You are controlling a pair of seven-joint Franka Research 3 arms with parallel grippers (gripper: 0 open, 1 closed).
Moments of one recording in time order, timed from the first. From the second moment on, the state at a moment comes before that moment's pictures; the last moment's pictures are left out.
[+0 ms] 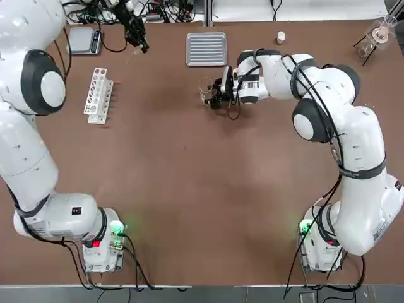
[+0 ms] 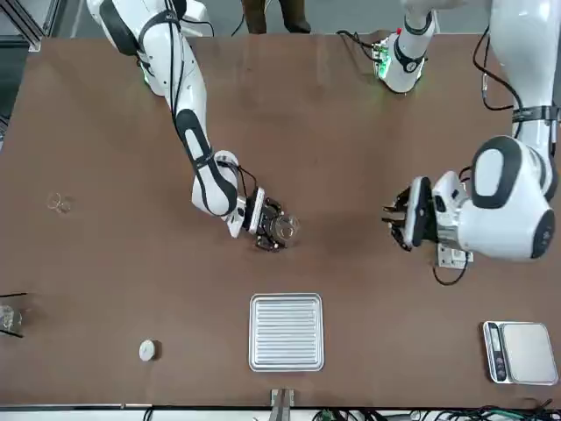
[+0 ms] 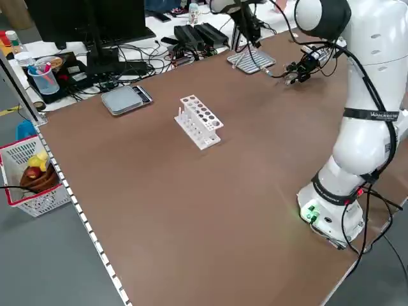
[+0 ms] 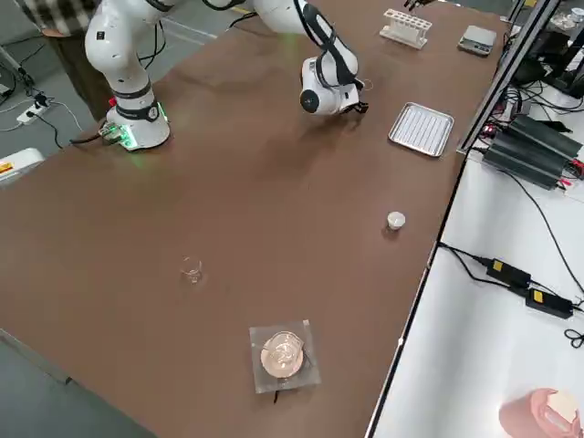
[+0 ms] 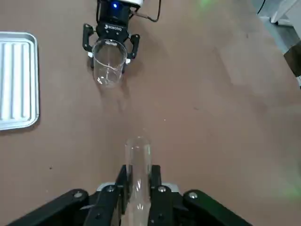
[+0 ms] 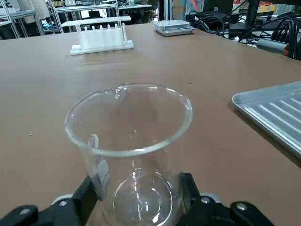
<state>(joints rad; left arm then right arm) -0.02 0.50 -0.21 -1.41 -0.43 1.61 1.59 0.65 0.83 -0.01 -1.71 2.09 2.41 -2.51</state>
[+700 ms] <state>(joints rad) -0.27 0.51 -0.19 -1.46 -0.40 1.82 1.29 0.65 0.83 -0.02 -1.71 2.09 2.42 -2.51</state>
